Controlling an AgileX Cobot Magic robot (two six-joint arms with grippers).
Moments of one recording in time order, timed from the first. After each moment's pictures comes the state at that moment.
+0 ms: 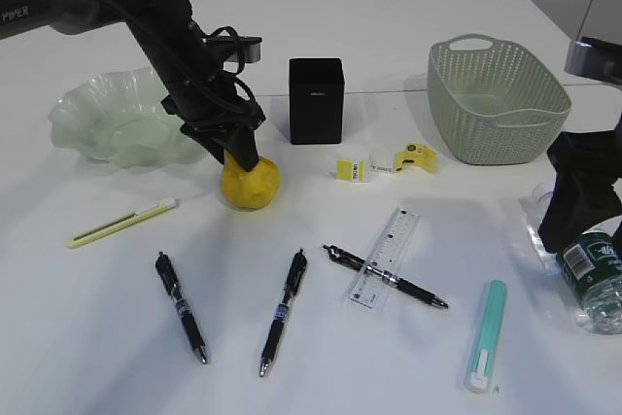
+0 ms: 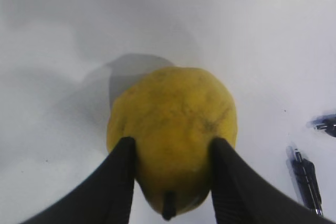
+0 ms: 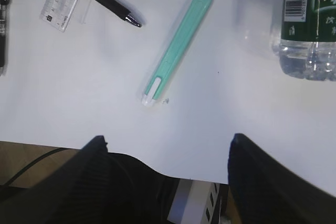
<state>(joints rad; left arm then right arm) -0.34 2.41 -2.14 -0.31 1.22 0.28 0.06 1.45 -1.07 0.26 1.22 0.01</state>
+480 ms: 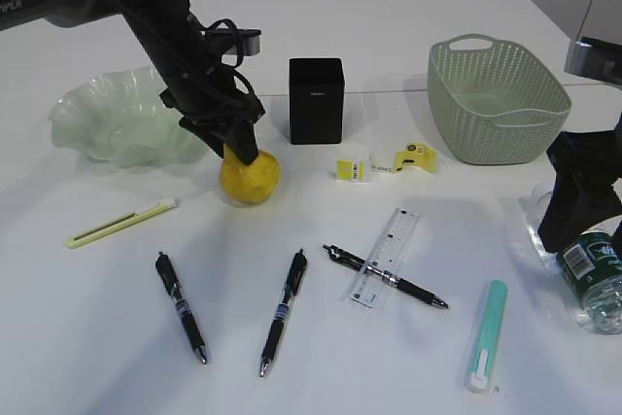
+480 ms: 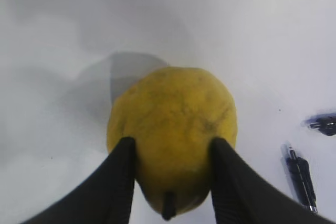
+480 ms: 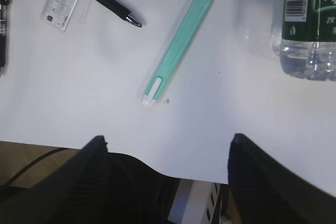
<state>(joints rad) -0.34 2.39 -2.14 -0.30 1.22 0.28 0.06 1.45 -1.07 0.26 1.22 0.01</state>
